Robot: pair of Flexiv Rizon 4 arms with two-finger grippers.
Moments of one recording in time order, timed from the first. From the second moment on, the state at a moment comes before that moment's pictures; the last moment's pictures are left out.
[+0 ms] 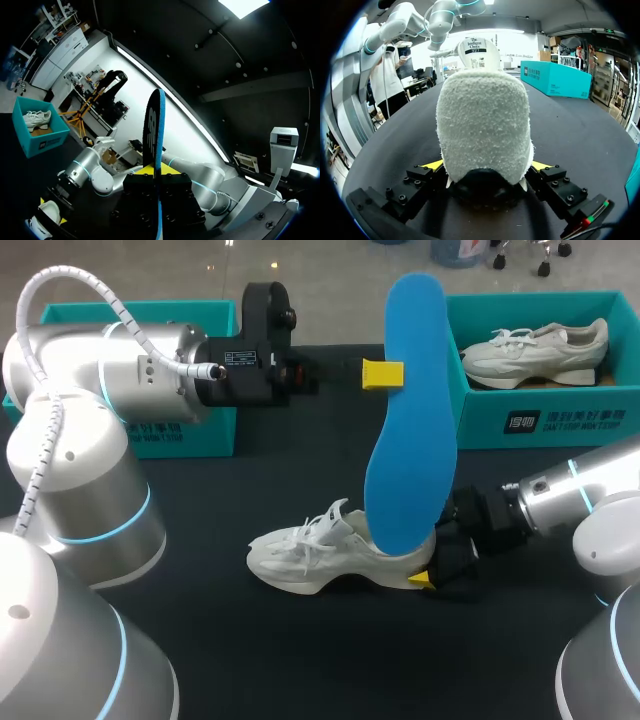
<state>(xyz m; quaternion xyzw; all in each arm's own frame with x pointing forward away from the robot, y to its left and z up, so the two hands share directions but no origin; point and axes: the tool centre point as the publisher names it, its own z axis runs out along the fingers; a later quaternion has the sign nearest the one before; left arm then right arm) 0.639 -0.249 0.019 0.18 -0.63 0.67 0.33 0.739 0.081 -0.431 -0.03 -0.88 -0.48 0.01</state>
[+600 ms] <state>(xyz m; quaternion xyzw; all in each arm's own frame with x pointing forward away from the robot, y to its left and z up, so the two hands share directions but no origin) 0.639 -0.249 0.019 0.18 -0.63 0.67 0.33 0.760 0.070 -0.416 -0.04 -0.92 -0.40 -0.02</state>
